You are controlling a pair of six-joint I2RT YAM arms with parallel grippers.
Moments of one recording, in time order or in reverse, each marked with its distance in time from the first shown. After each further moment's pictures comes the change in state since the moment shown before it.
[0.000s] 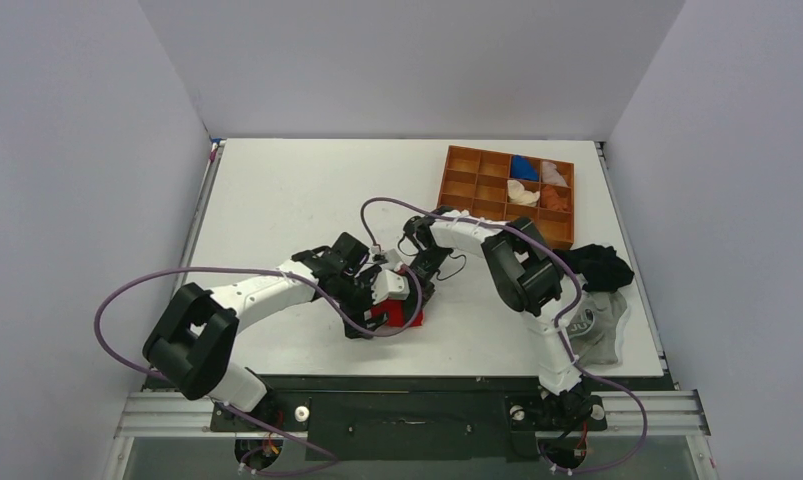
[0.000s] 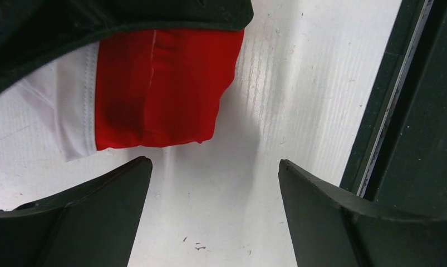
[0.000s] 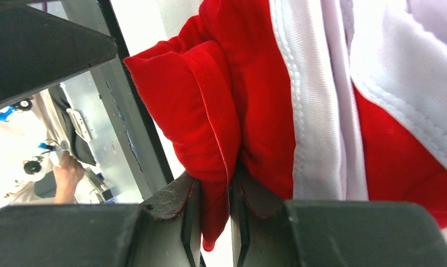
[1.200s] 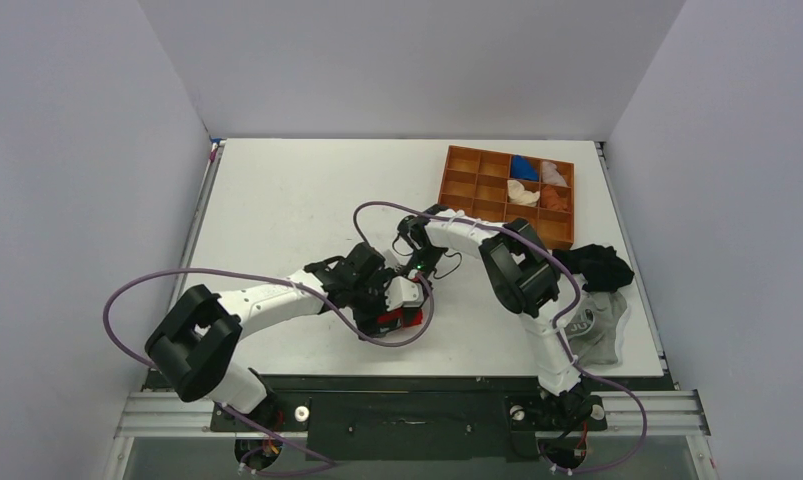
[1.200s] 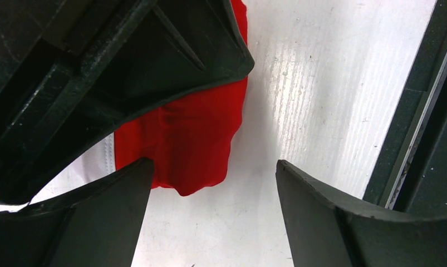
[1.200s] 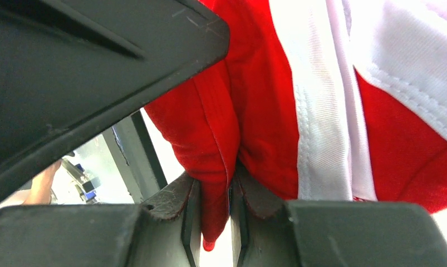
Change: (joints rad) left arm -0.128 -0.016 -0.042 0.166 -0.125 -0.079; right arm 0.039 -0.004 0.045 -0.034 0.077 -0.042
